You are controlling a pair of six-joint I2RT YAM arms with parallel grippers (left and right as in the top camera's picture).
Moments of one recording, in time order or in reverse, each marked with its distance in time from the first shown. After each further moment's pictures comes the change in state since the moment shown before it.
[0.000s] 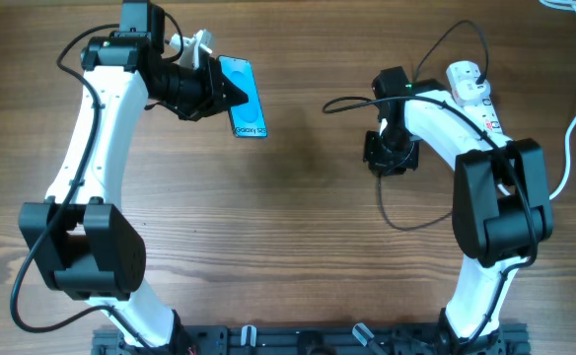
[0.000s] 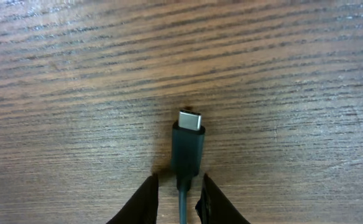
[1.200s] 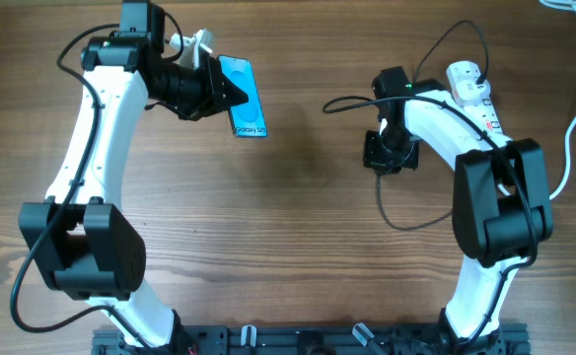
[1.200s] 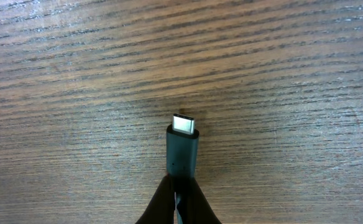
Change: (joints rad) left arm 0.000 0.000 0.000 0.004 0.000 0.000; right arm 0.000 0.000 0.000 0.001 0.000 0.000
